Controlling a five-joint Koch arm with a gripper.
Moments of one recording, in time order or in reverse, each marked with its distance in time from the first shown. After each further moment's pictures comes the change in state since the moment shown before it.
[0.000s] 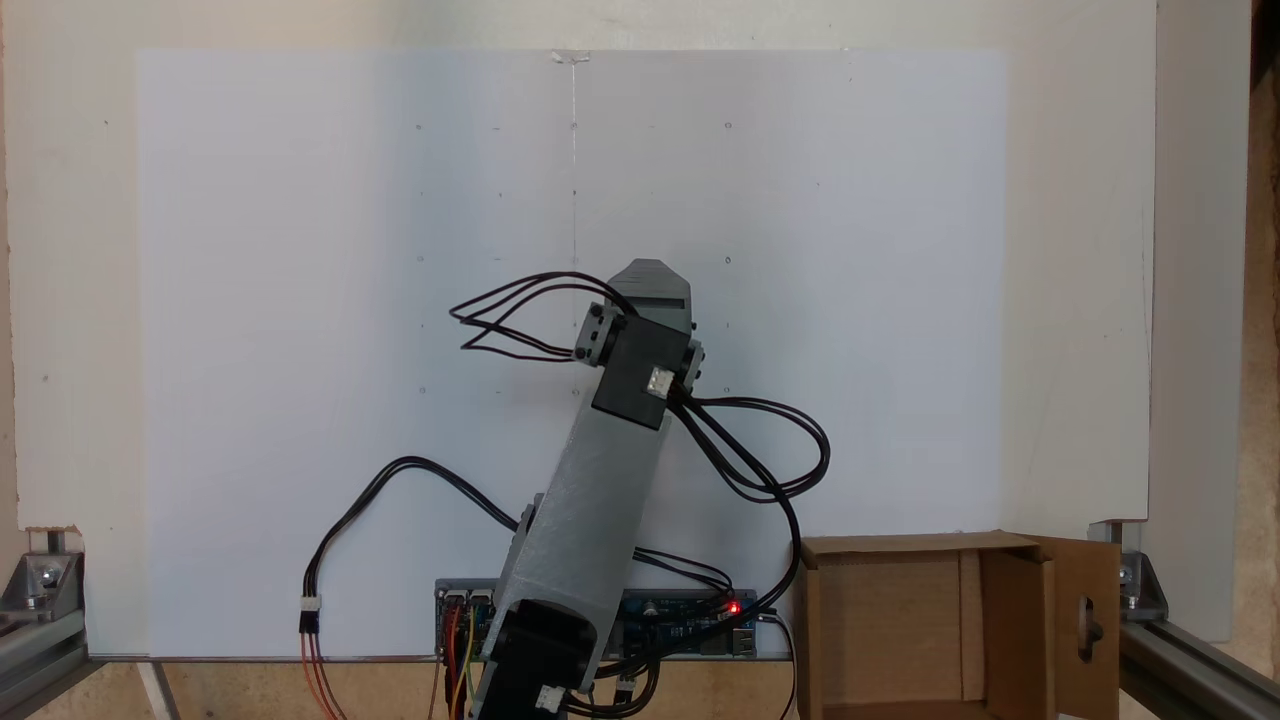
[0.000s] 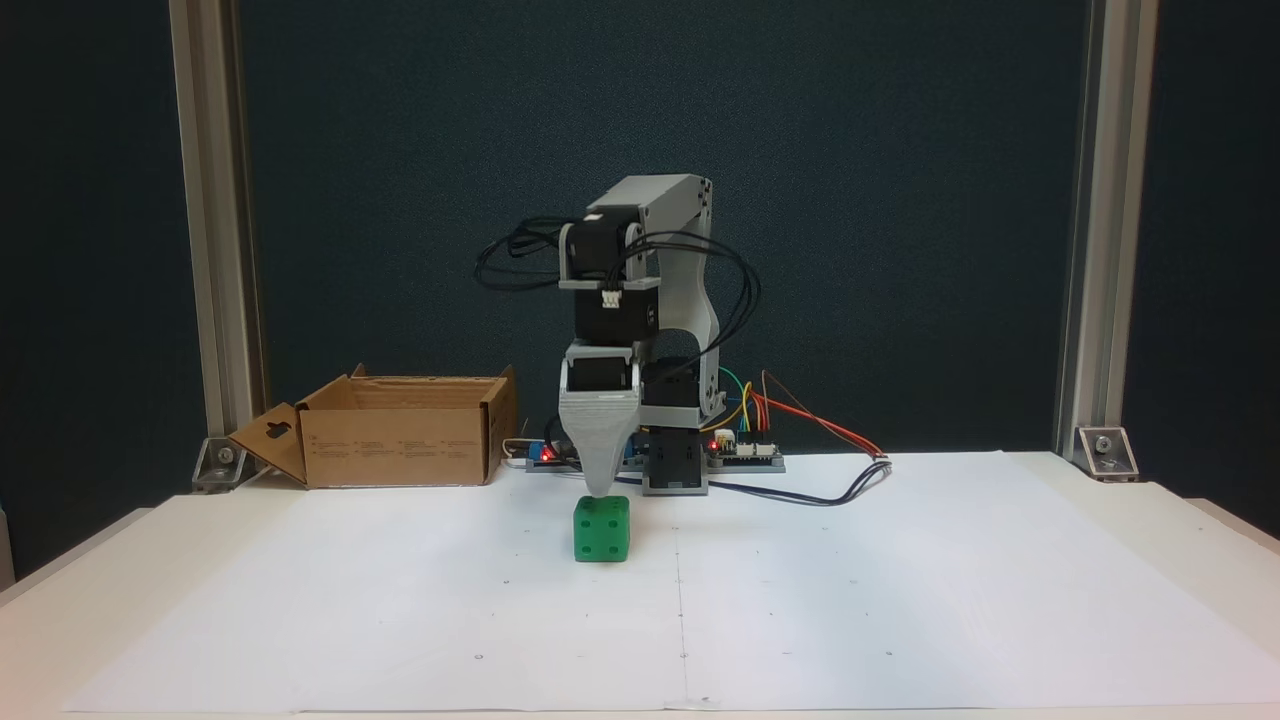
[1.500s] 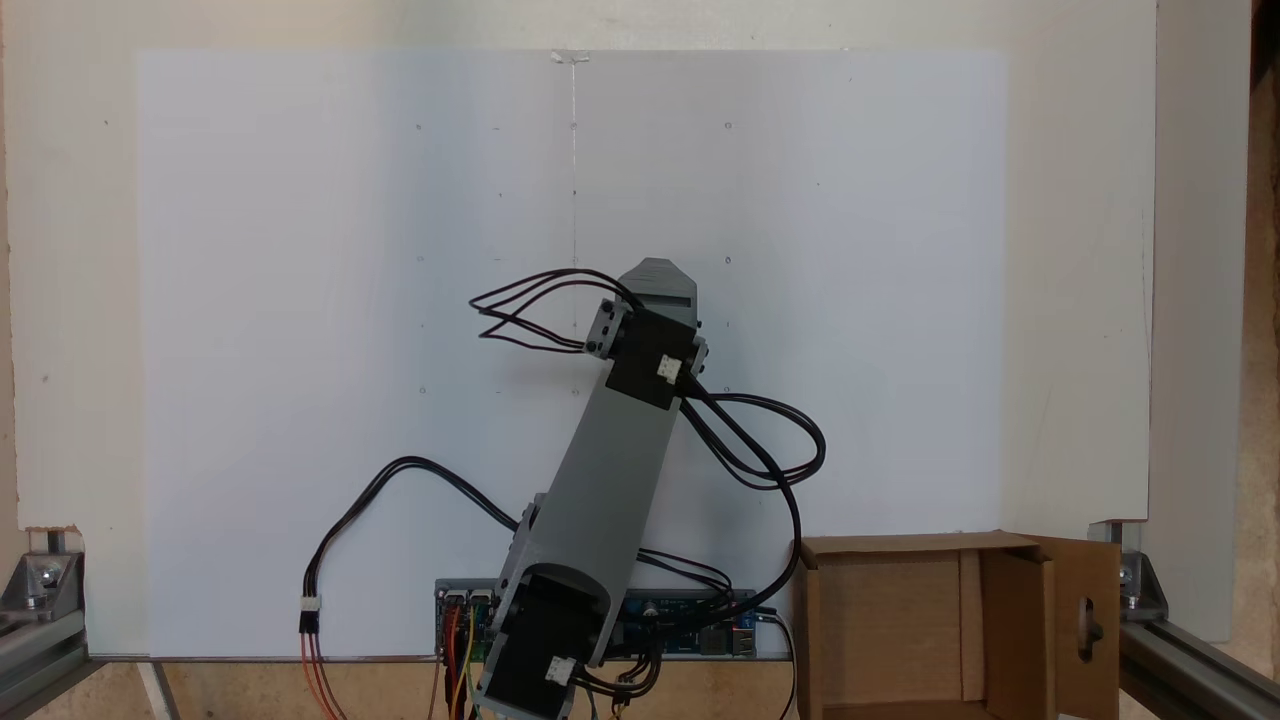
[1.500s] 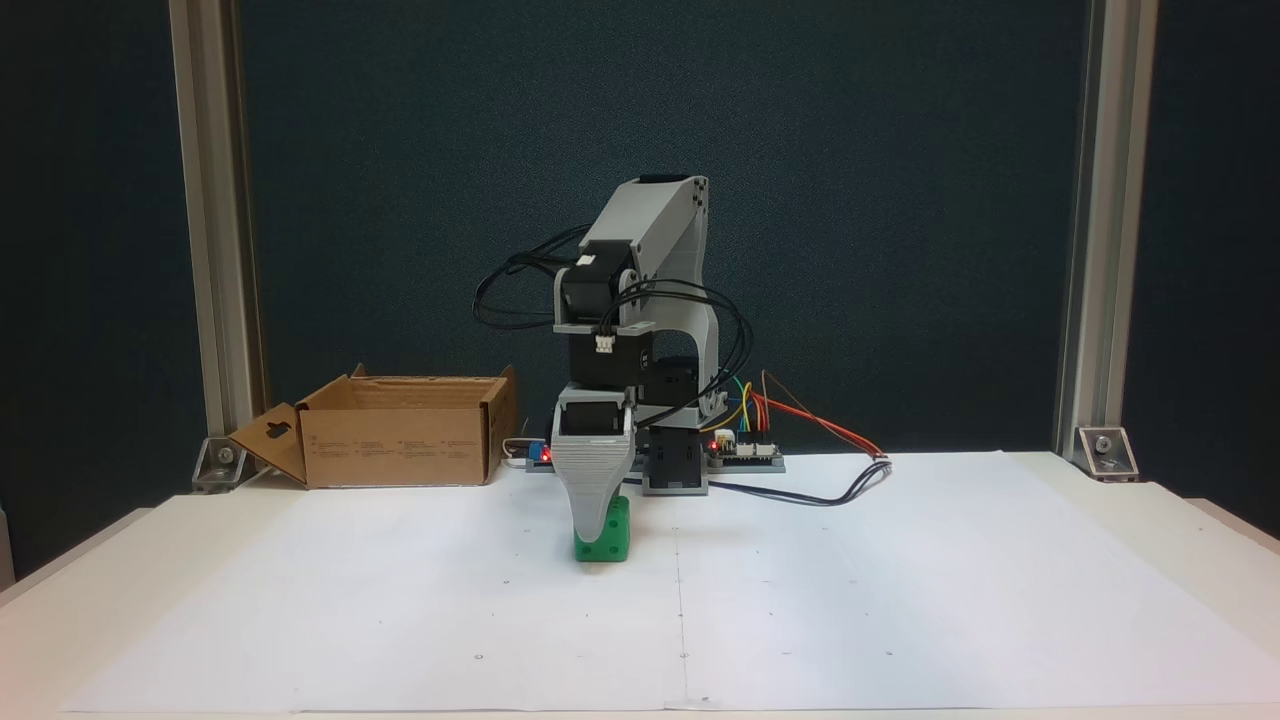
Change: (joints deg) arm 1.9 -4.7 7.0 -11.7 0.8
